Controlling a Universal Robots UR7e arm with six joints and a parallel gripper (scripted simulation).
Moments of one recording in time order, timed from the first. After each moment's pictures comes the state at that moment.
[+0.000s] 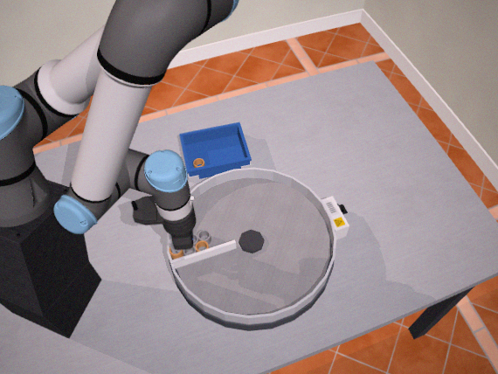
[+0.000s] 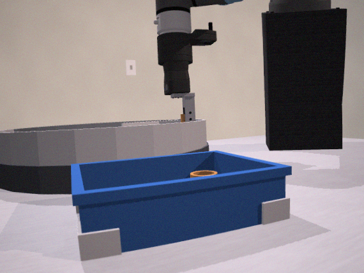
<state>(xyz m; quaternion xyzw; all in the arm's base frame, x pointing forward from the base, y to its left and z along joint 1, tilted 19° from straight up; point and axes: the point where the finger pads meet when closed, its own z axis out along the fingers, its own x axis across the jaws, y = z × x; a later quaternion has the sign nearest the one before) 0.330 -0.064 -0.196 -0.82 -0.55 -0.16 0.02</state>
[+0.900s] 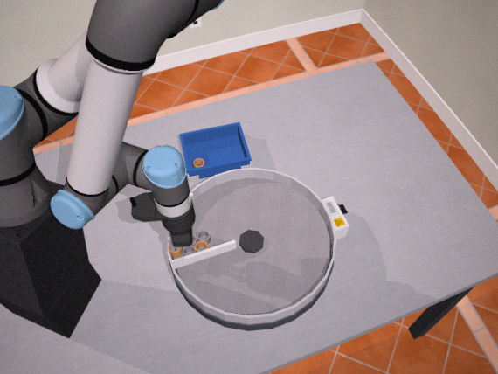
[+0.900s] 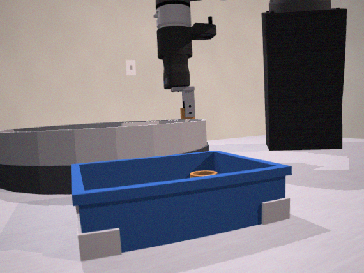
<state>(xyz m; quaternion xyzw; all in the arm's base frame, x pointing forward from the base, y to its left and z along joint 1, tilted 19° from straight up) 0.327 -0.067 -0.183 -0.82 -0.55 -0.16 0.02</state>
